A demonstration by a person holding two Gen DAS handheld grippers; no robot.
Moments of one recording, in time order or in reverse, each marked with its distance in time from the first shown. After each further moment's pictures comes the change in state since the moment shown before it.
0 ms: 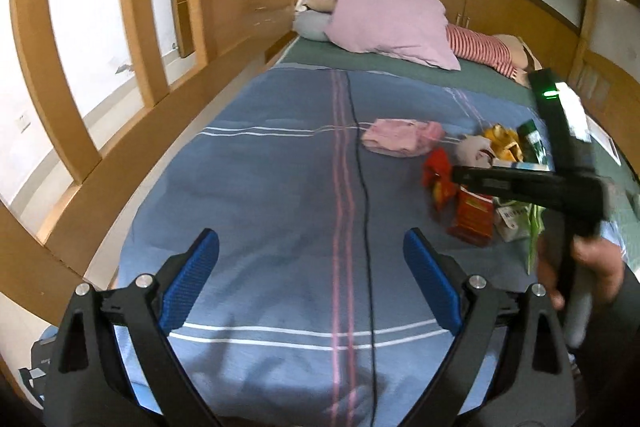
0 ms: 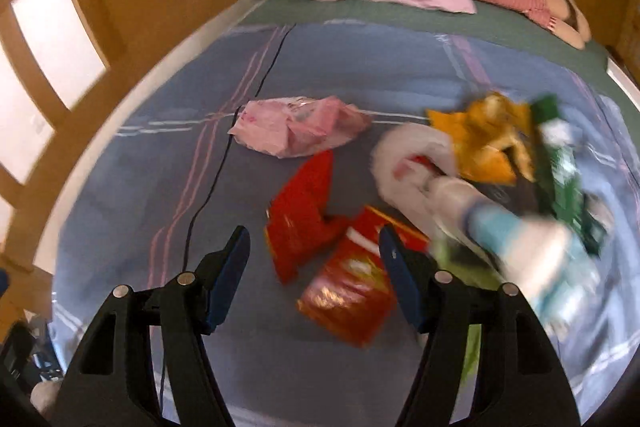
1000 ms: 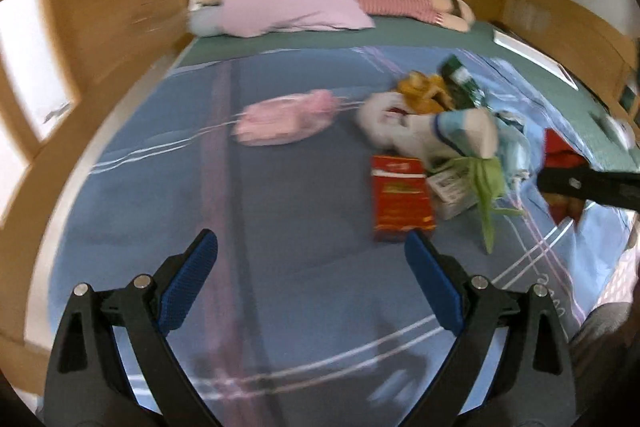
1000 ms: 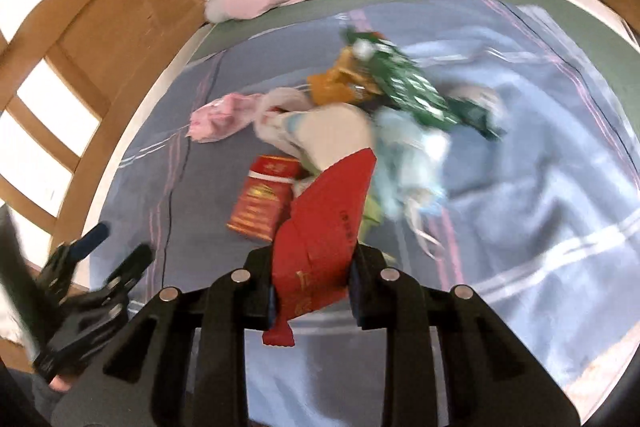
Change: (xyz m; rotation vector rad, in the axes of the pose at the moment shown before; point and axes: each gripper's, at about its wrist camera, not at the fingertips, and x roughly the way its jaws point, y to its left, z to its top) left arm 0.063 -0.128 0.000 0.279 0.056 -0.196; right arm -0.118 -0.117 -0.093 0.307 -0.037 0.035
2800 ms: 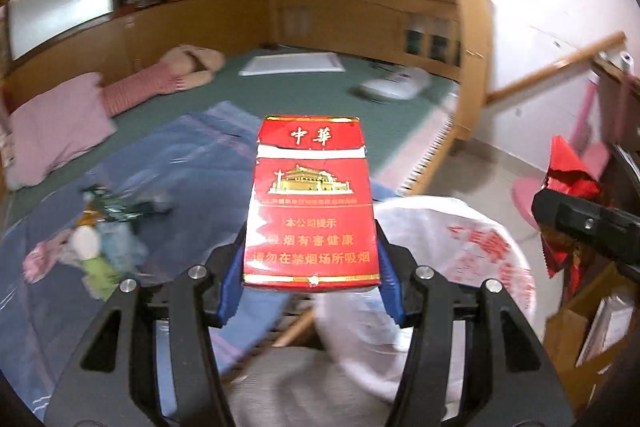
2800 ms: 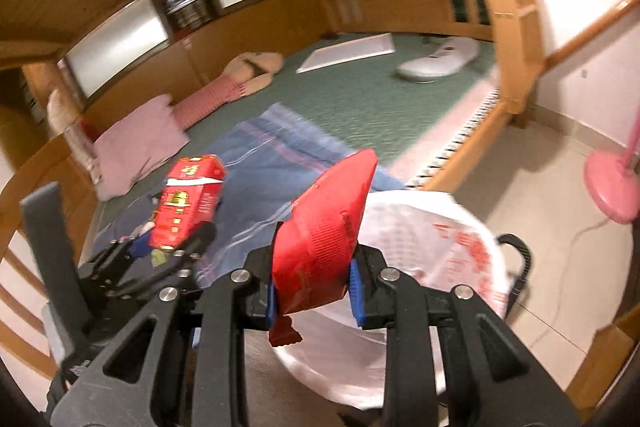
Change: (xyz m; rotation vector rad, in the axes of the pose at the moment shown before) left arm -0.203 -0.368 -0.044 0.459 -0.181 -0.523; right arm -0.347 -0.170 -0.210 0.454 -0.500 -0.390
